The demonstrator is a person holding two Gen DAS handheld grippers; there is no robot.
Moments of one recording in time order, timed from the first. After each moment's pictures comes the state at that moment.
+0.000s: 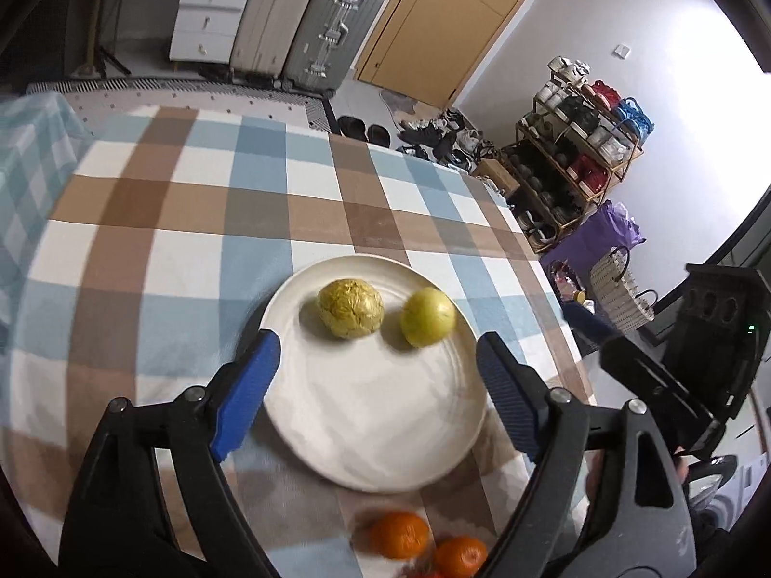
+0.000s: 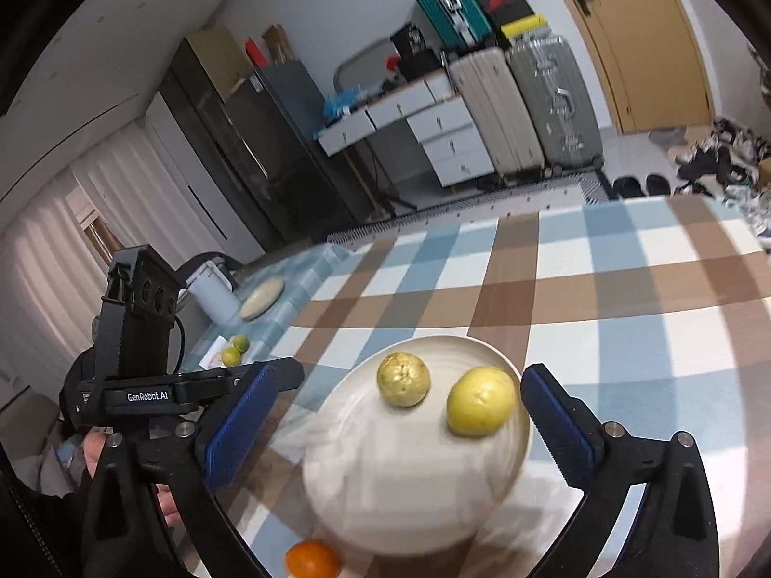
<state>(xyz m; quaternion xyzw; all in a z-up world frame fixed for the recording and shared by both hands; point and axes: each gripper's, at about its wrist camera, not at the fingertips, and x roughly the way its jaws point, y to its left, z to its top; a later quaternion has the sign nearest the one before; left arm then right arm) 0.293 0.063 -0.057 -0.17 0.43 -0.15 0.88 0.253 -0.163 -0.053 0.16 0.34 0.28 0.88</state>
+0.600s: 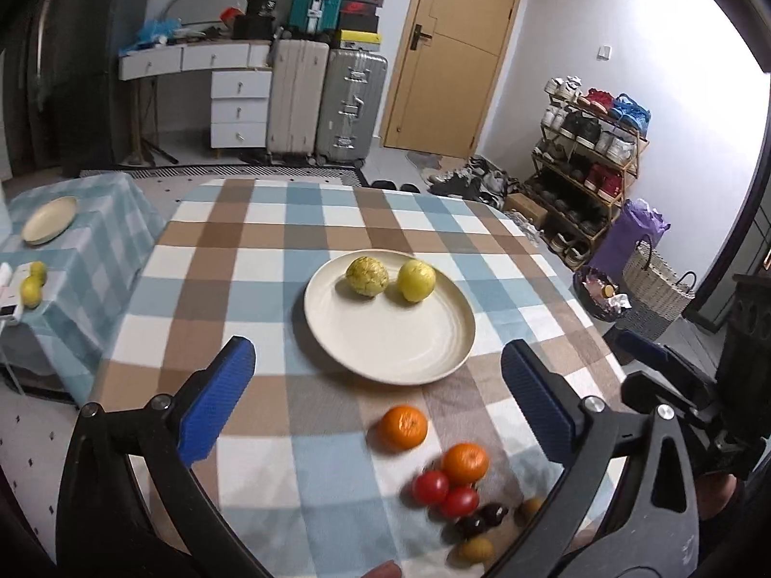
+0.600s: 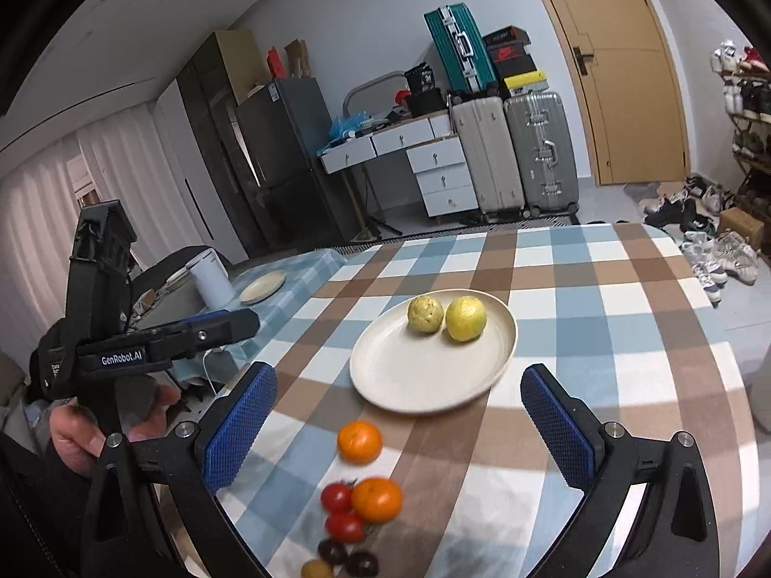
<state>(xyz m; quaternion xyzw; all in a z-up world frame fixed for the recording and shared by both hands) 0.100 0.046 0.002 -0.08 0.33 -0.08 0.94 0.082 -0.164 -0.028 0.11 0.28 0.24 0.92</state>
